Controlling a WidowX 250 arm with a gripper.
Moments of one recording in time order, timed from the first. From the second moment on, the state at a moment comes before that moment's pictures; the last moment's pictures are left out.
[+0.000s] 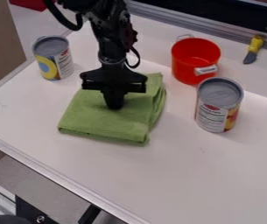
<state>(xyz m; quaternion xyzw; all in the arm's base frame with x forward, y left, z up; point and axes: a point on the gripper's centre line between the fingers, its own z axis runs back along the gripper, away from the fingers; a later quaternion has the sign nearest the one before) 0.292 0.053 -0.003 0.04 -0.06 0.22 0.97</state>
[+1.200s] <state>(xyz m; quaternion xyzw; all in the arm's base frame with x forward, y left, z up) 0.235 -0.011 -0.005 0.03 -0.03 0.13 0.99</state>
